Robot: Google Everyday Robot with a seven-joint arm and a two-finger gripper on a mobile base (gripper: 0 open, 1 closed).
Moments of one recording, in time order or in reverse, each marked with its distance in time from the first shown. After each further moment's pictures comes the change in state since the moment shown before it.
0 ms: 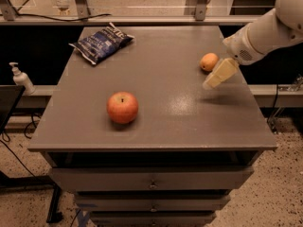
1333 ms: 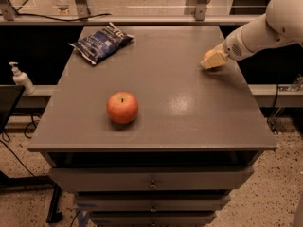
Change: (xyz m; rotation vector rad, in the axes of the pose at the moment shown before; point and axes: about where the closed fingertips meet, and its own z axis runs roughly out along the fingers) arm 0.004 -0.061 0.051 0.035 -0.087 0.223
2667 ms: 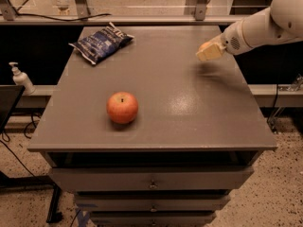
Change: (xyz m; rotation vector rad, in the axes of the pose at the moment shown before) arm -0.036 0.015 -0.014 -0.033 -0.115 0.035
